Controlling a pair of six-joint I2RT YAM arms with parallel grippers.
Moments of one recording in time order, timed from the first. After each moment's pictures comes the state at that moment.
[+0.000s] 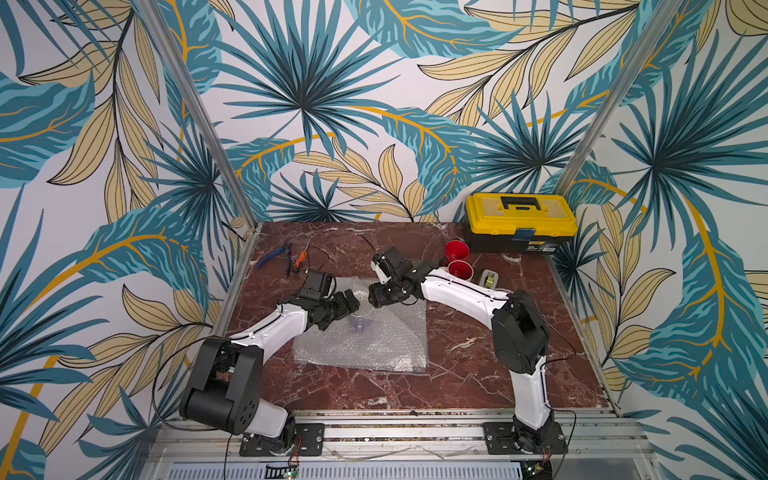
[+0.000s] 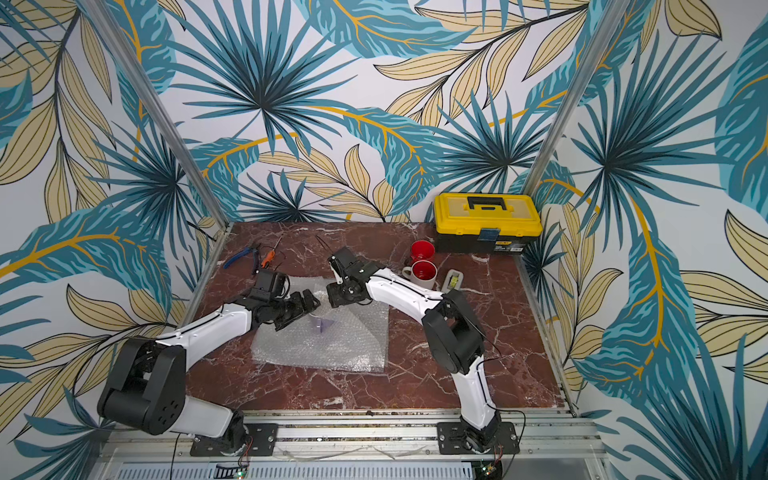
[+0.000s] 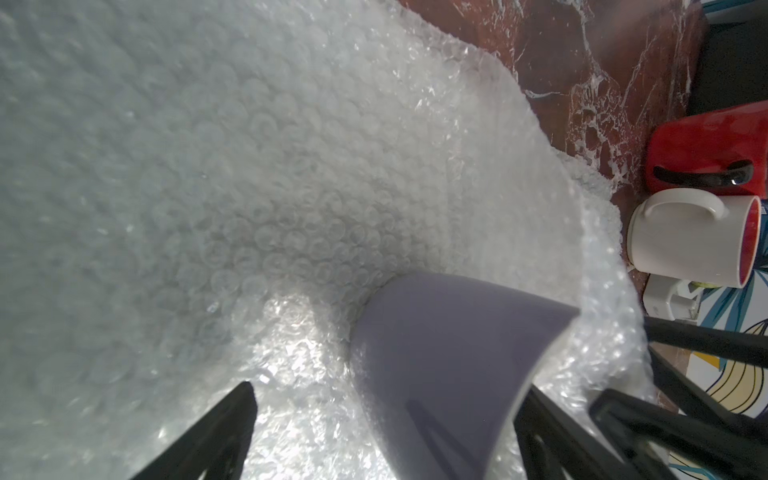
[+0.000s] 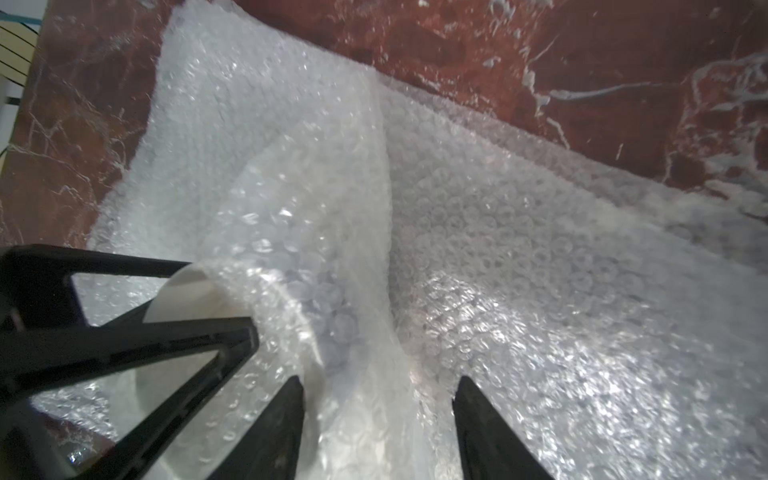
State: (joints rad) left arm -0.25 1.47 0.81 -0.31 0.25 -0.73; right arm 0.75 2.06 1.68 -0.64 -0.08 0.39
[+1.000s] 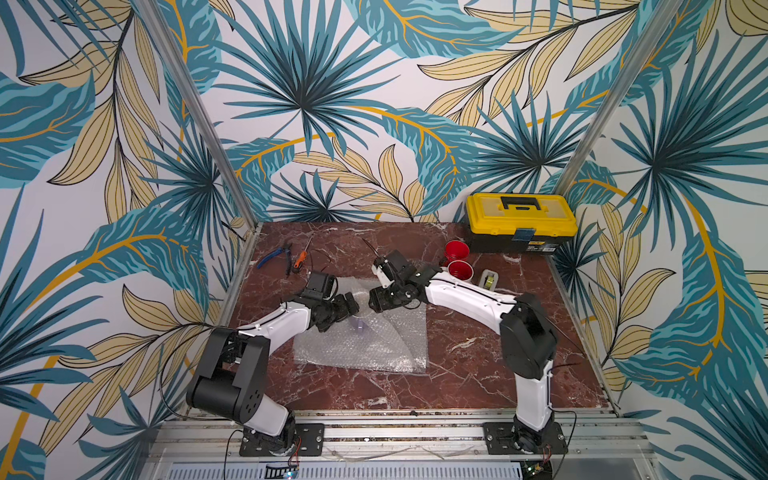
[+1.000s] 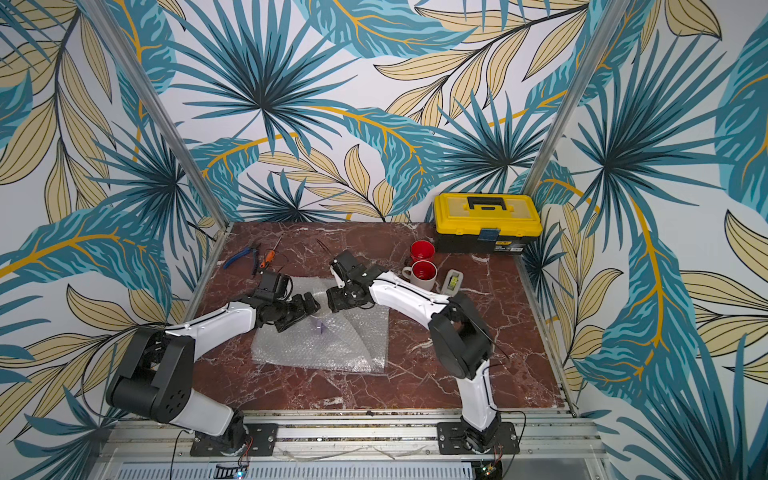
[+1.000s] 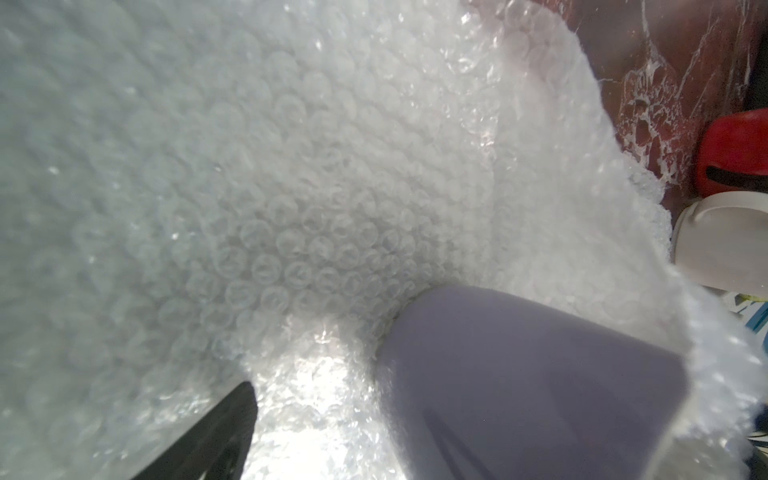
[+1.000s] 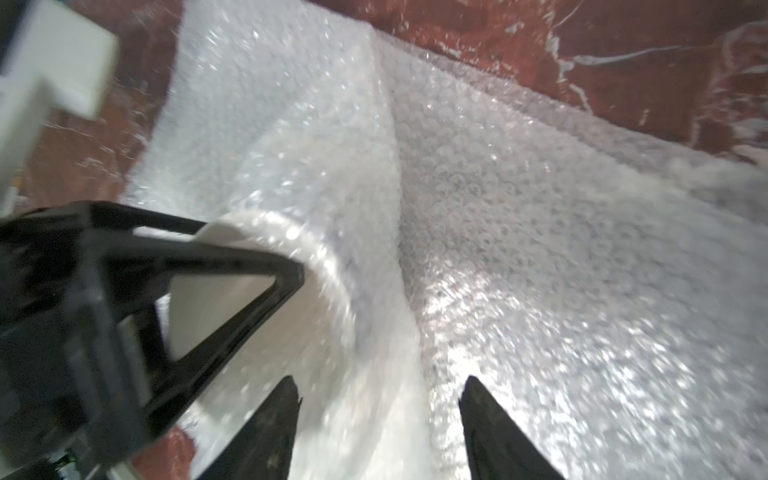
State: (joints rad) left arm -0.25 1.53 0.81 -0.30 0.23 -0.73; right arm 0.76 1.91 1.54 -0.60 -0.10 0.39
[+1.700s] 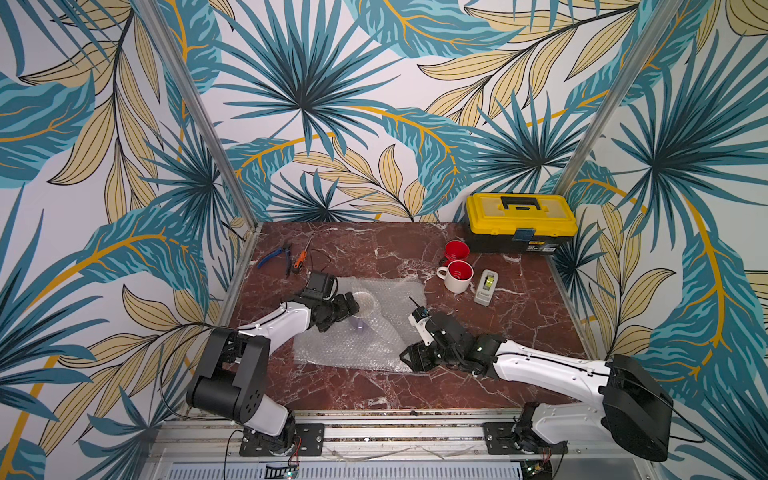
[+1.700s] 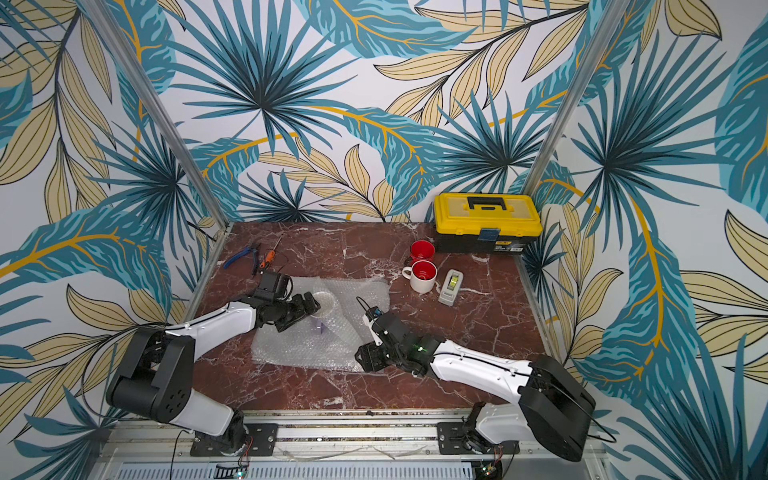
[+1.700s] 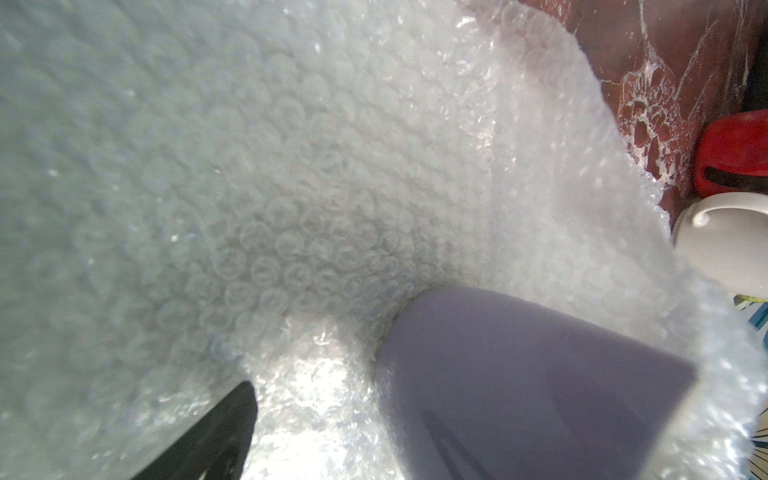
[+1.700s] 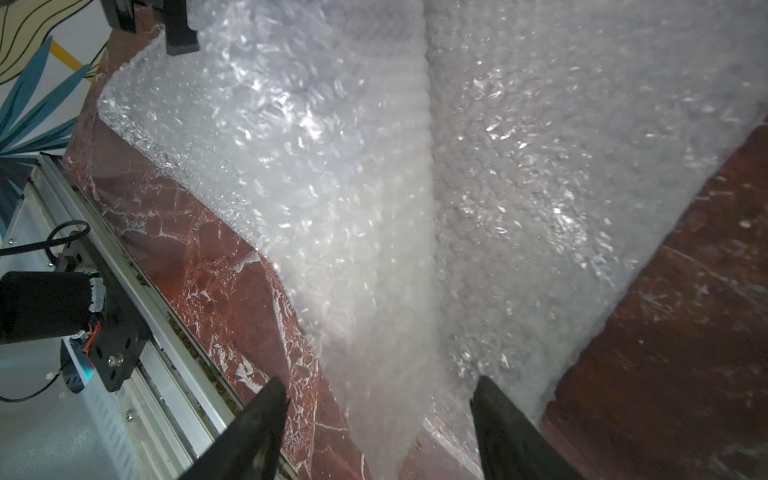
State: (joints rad) left arm -0.25 1.53 0.81 -0.30 0.23 -0.73; right arm 0.90 1.33 0.68 -0.22 -0.08 0.52
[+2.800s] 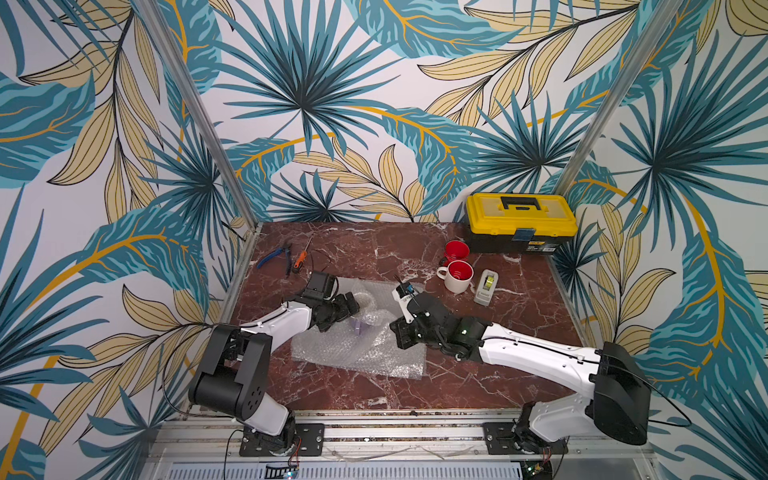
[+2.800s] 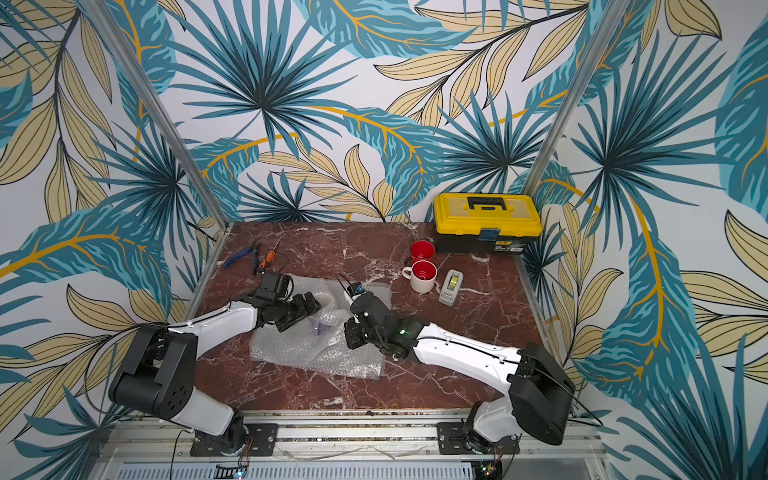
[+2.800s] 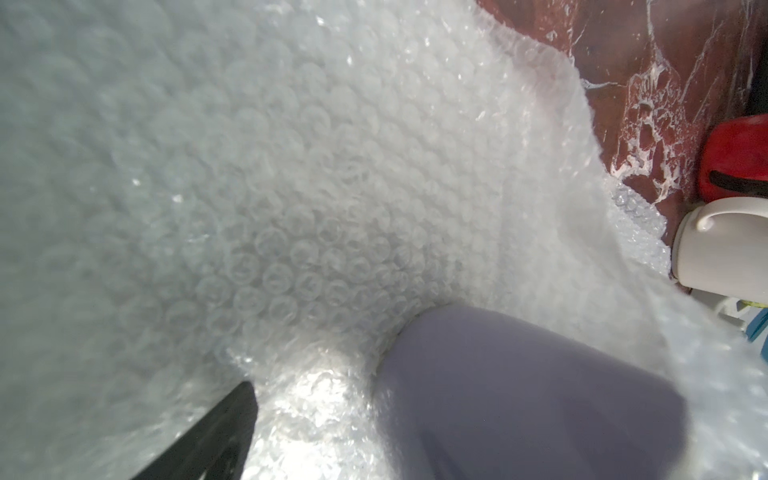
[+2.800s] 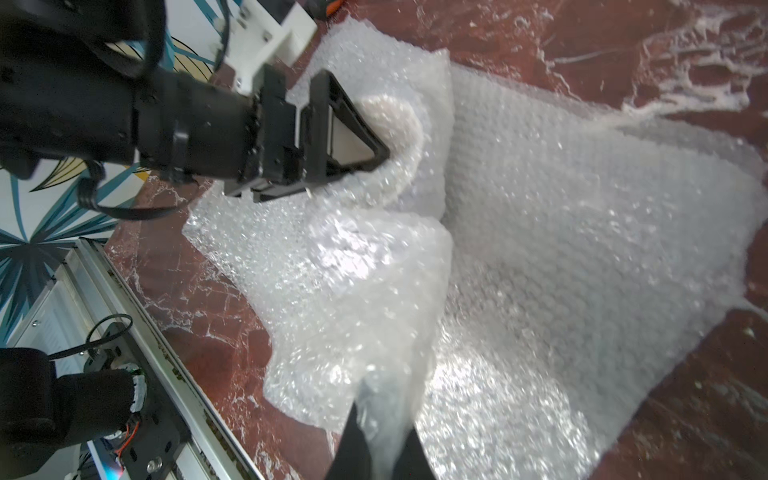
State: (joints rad) left arm -0.25 1.55 0.81 -0.28 0.23 -0.74; right arm 0.94 1.46 1.01 -0.26 0.06 0.50
